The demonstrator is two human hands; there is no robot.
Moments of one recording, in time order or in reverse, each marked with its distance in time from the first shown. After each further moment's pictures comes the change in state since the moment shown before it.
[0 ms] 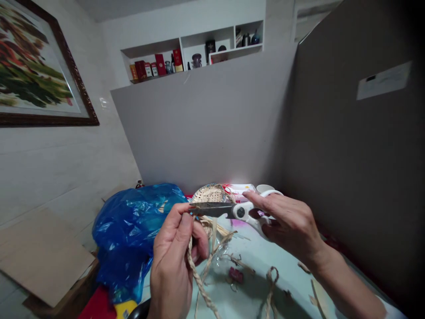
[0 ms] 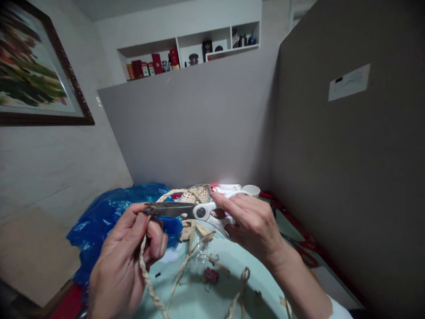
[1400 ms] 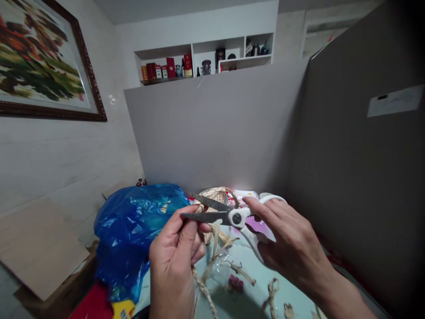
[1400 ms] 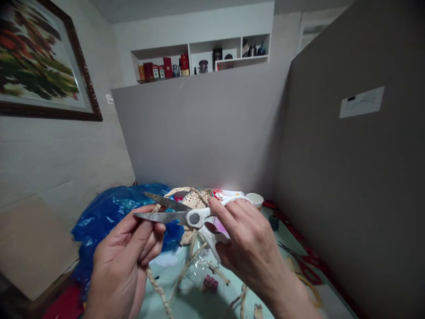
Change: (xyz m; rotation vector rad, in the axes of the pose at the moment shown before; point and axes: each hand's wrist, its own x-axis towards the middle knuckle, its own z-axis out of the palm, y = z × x) left_hand 0.003 0.000 -0.004 -0.059 0.146 0.132; right_hand 0.020 -0.038 -0.005 -0.117 -0.106 0.050
